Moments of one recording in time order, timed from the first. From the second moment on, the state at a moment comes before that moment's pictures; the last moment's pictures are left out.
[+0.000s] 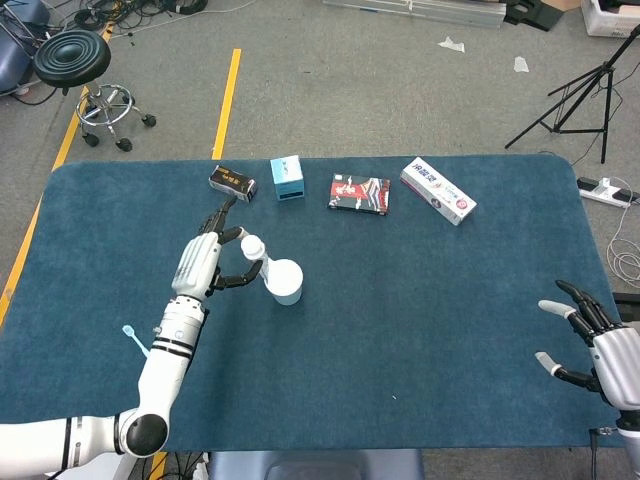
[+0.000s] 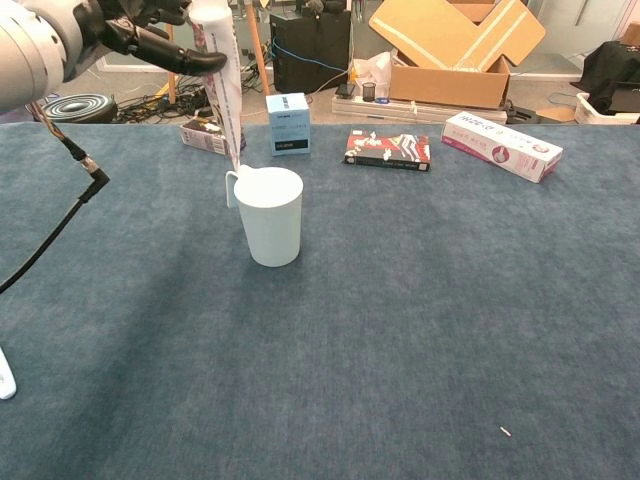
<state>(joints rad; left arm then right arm) -0.75 -1.50 -0.44 -1.88 0.81 1.24 0.24 0.06 -1.10 0.03 -1.44 -1.68 1.66 0.36</state>
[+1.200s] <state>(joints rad) -0.80 -1.62 -0.40 -1.66 0.75 1.13 0.17 0.06 -1.10 0.02 -1.43 -1.69 1.67 0.38</state>
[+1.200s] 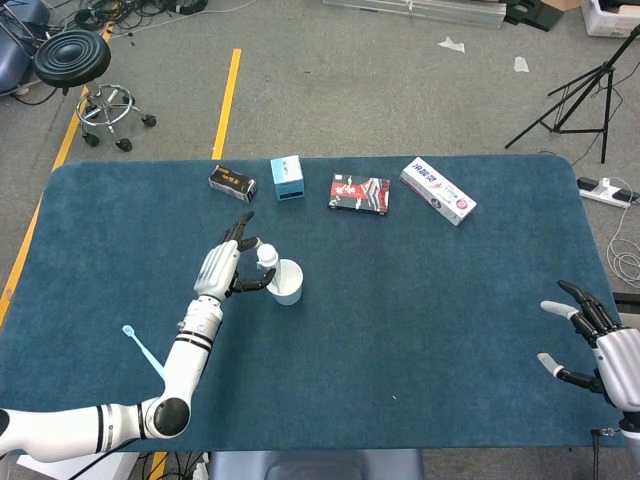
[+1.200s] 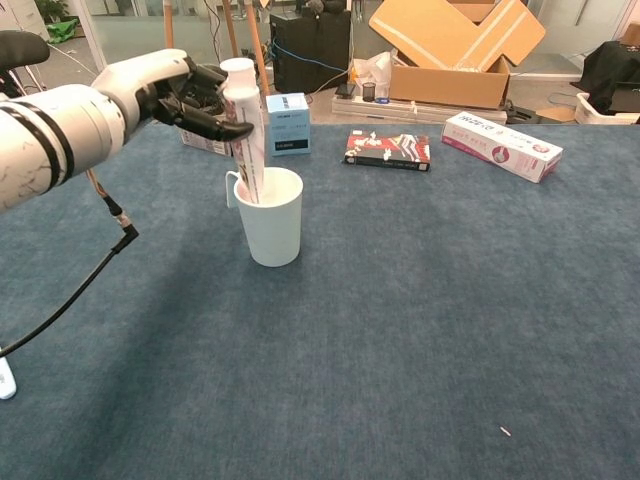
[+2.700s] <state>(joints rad) -0.73 -1.57 -0.34 -1.70 0.79 1.10 0.16 0.06 -1.10 0.01 -1.44 -1.70 1.66 0.36</state>
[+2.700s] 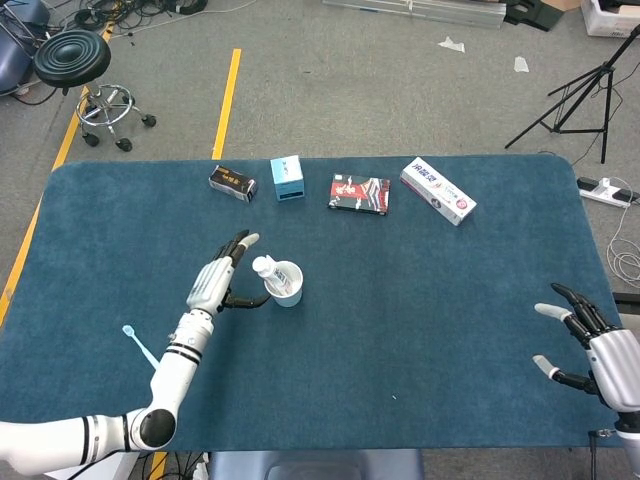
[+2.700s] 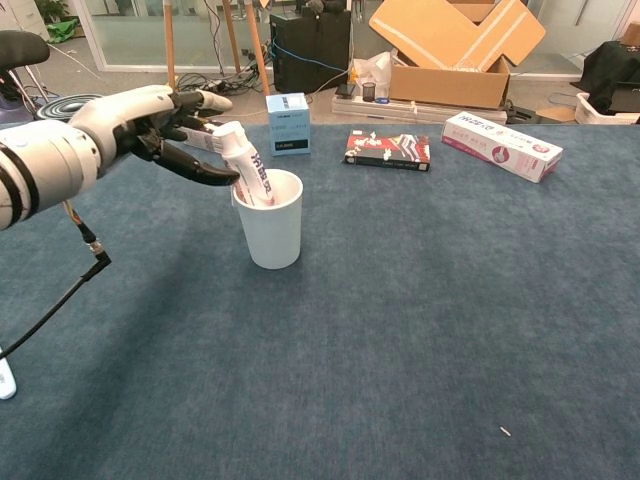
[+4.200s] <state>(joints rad) -0.44 -1.17 0.02 -1.67 1.33 1.19 0.33 0.04 -1.11 0.02 -1.44 -1.65 1.65 0.35</state>
